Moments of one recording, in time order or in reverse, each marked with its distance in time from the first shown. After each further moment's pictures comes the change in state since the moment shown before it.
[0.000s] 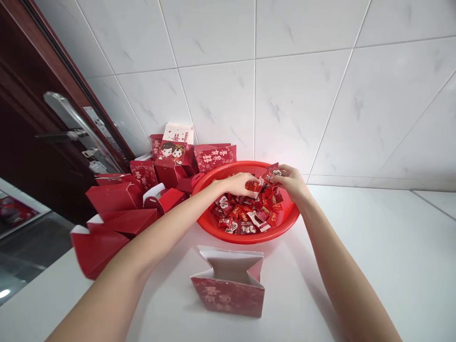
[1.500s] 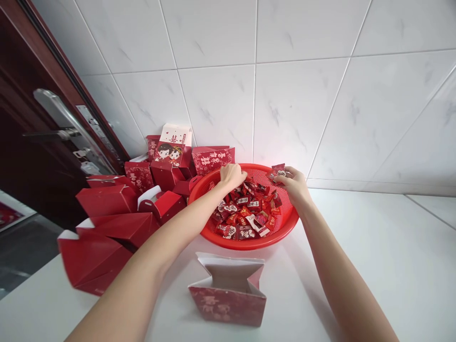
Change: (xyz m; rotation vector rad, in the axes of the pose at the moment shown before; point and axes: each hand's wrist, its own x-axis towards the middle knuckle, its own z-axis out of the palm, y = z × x) left_hand 0.020 0.008 0.000 0.218 0.379 -0.564; right_hand -0.002 0.001 0.000 0.093 0.175 -0.034
